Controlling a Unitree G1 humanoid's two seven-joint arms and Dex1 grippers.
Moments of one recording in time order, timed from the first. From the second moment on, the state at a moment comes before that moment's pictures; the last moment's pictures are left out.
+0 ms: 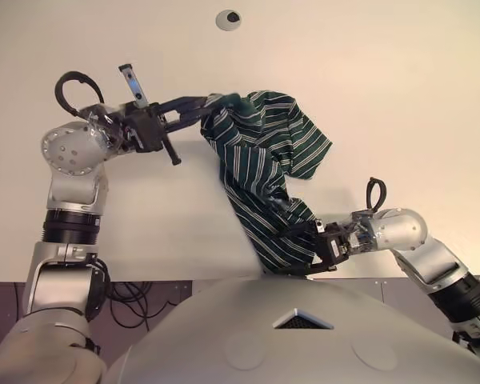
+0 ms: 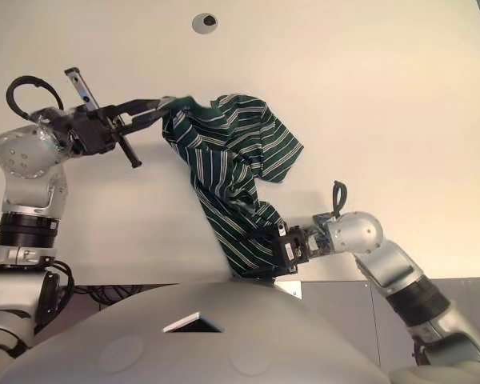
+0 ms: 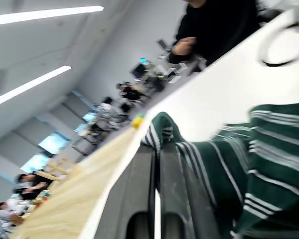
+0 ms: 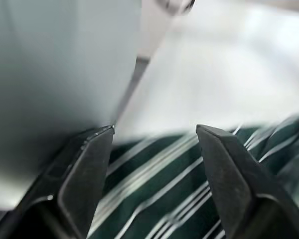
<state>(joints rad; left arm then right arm) -0.17 0.64 -0.12 0.15 -0.35 -0.66 -1.10 0.19 -0.80 0.49 -0.34 0.36 -0.22 1.17</state>
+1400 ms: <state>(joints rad) -0.12 0.62 -0.09 0.02 -0.46 -0.47 -1.32 -0.51 -0.32 0.21 0.71 0.11 0.04 0.86</state>
